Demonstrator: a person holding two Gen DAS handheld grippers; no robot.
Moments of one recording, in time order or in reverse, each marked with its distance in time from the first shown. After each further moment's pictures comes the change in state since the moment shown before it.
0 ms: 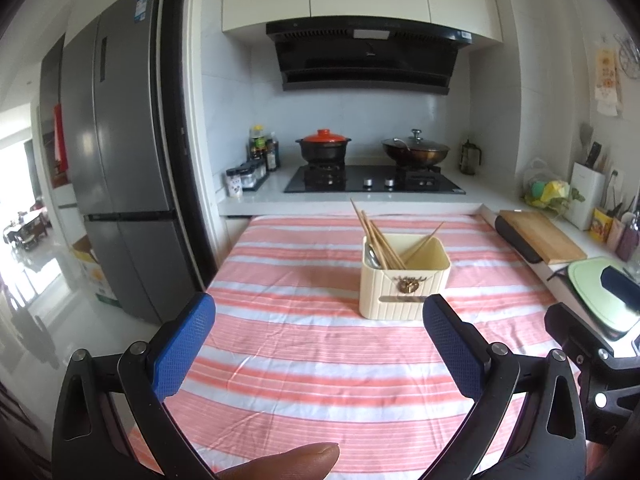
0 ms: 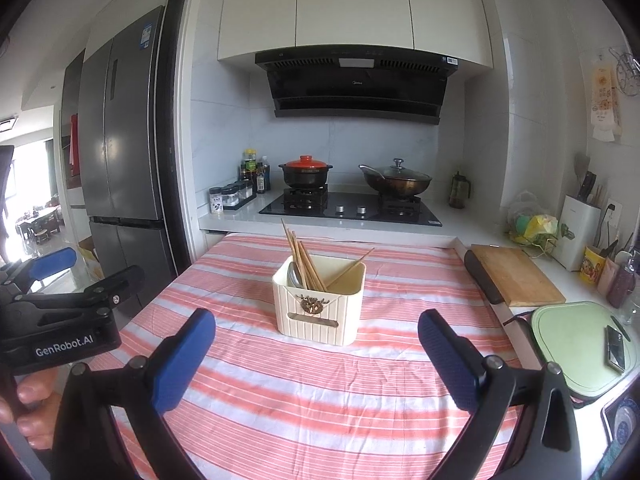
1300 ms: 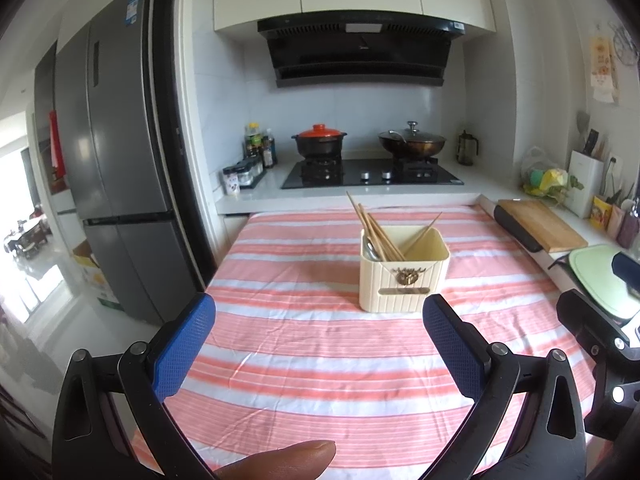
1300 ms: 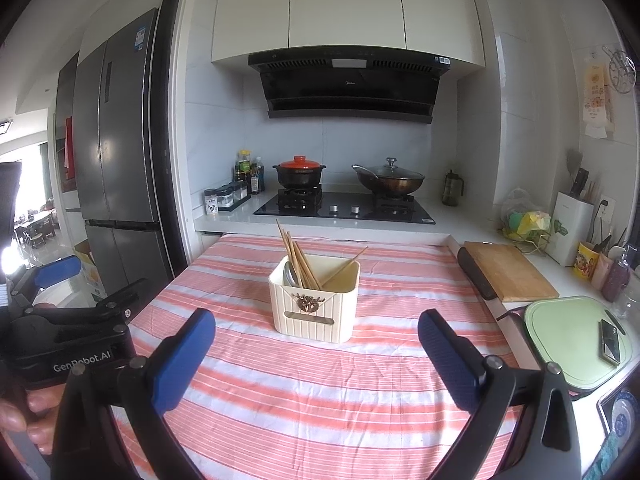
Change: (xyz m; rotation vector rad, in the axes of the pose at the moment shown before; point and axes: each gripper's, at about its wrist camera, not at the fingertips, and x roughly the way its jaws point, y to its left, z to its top) left arm 0.004 -0.005 -0.001 0.030 0.020 0.000; right arm -0.007 0.002 0.000 0.008 0.000 -0.029
